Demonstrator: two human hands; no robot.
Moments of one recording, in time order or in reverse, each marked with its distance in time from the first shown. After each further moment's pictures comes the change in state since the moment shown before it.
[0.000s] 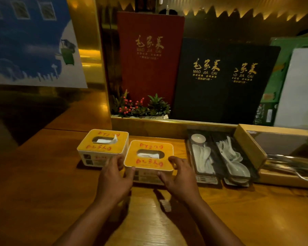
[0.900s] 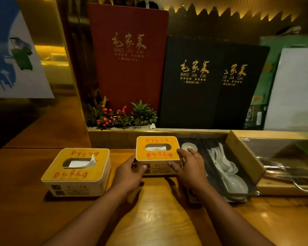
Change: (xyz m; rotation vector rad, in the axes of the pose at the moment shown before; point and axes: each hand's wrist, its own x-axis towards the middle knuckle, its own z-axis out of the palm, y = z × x) left_hand 0.102 0.030 0.097 -0.118 -0.318 -0.105; right_hand 0.113 0.047 -0.038 -0.219 -0.025 0.198
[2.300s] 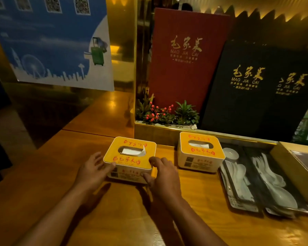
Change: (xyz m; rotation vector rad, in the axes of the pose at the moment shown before) left_hand -0.038 -0.120 -0.211 -0.227 0.247 -0.156; right_hand -0.078 -0.168 0.125 0.042 -0.027 -0.358
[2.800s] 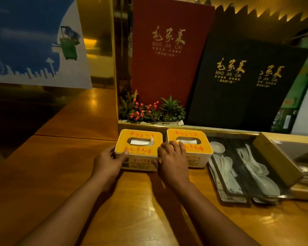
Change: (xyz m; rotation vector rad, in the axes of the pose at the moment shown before) left_hand 0.041 0.029 0.088 -0.063 -0.079 0.040; right_hand 0.044 0.055 -0.023 -0.494 0.097 -0.084
